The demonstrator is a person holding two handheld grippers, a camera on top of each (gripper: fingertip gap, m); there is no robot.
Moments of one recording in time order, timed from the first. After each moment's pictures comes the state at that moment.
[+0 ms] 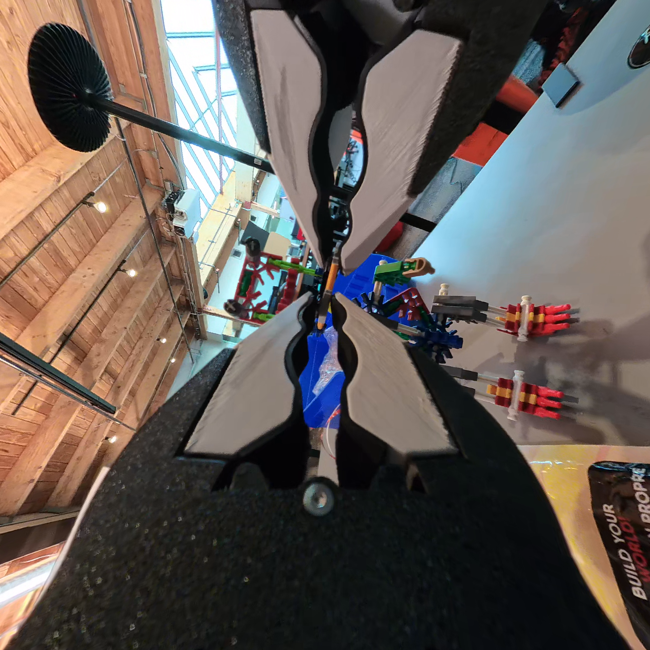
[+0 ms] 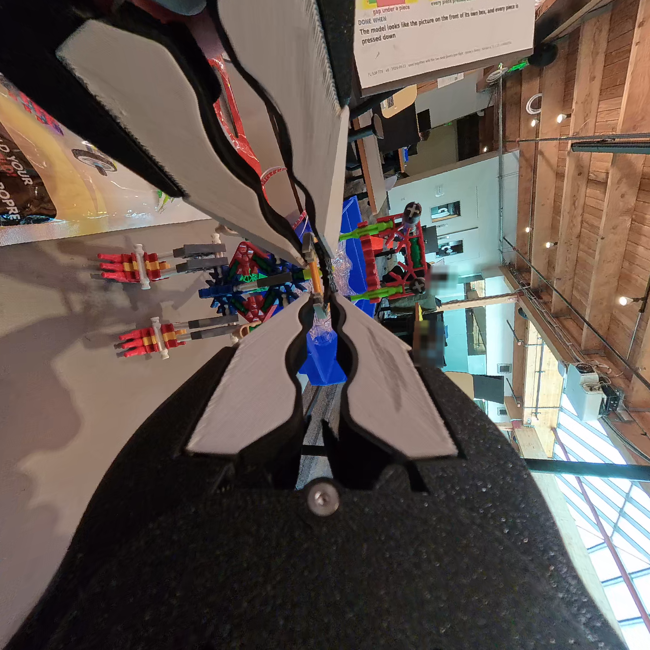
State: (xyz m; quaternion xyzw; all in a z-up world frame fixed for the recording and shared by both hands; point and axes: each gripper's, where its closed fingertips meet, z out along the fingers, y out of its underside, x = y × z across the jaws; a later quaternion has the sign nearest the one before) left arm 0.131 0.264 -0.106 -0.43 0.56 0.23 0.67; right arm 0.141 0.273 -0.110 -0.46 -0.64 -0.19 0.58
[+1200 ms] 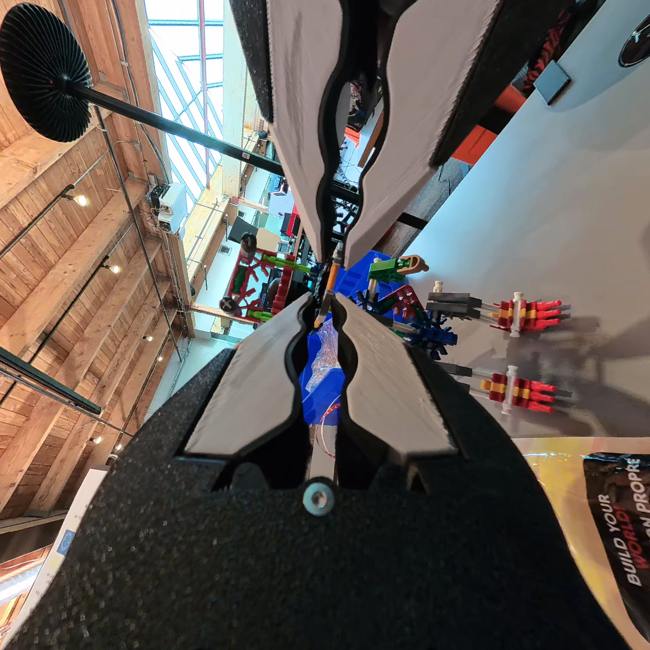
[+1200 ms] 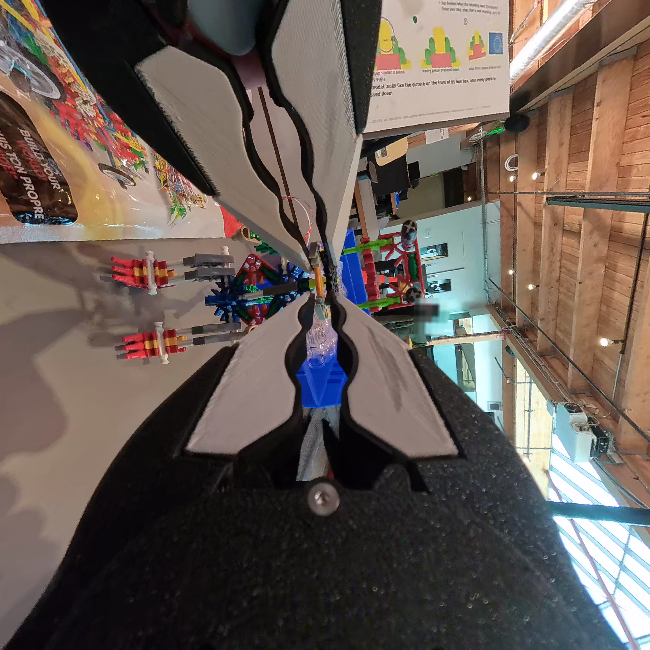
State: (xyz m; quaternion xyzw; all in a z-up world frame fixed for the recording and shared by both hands) left arm 0.129 0.267 -0.108 -0.45 0.57 0.22 0.66; right arm 0.138 0.264 -0.108 -0.41 -0.66 -0.17 0.61
